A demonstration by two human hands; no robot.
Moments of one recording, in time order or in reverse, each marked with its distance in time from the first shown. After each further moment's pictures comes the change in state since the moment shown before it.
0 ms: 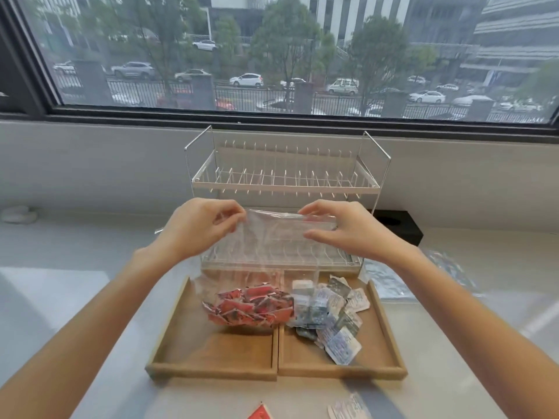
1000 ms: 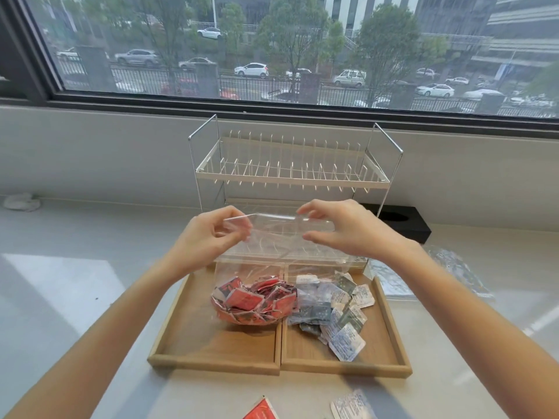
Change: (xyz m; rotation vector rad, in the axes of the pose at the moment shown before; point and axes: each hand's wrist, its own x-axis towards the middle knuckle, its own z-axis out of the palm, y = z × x) left_hand -0.025 -0.007 0.025 -0.520 -0.031 -0.111; right_hand 0.010 0.005 0.012 -0.190 -0.081 -0.008
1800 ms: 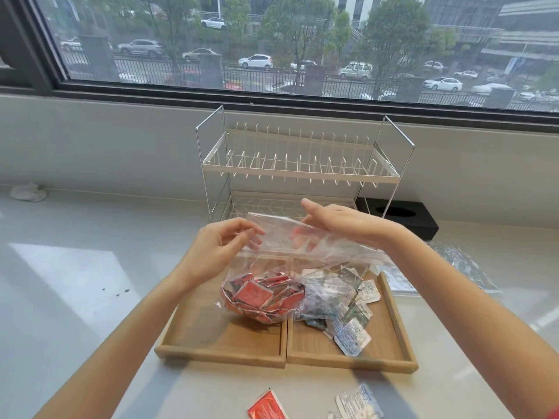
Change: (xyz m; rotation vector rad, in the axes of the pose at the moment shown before) left_hand -0.016 -0.006 0.014 -0.115 0.045 -0.063; right_hand 0.017 -0.015 0.003 0.447 -0.431 0.202
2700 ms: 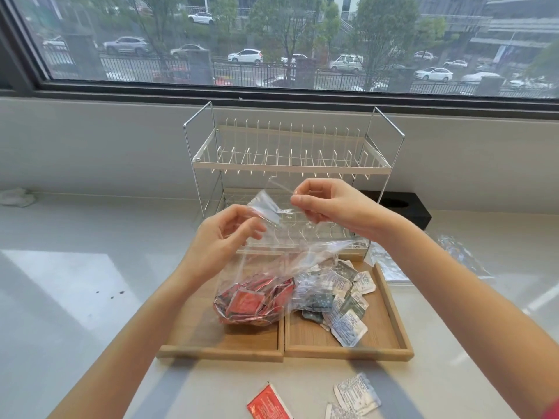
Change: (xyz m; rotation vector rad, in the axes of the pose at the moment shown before) left_hand 0.001 0.010 0.013 -0.124 0.040 0.035; right_hand -0.002 0.004 -0.002 0.335 0.232 -0.325
